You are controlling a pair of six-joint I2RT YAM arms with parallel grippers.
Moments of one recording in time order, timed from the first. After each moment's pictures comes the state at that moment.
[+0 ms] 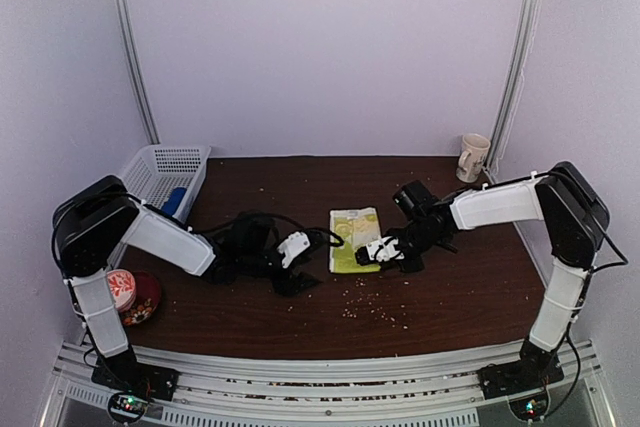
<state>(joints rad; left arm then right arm) -0.82 1.85 0.82 0.41 0.31 0.30 0.60 1.83 1.08 -0.38 -0.29 -1.16</state>
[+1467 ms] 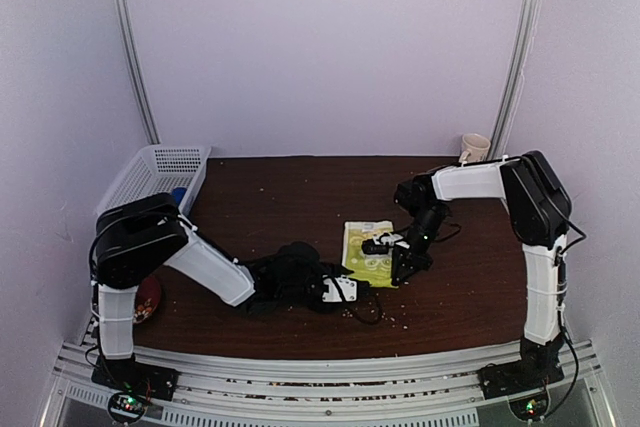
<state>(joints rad) -1.07 2.06 0.93 0.64 0.00 0.86 0.49 2.11 1.48 -1.11 -0.58 -1.13</state>
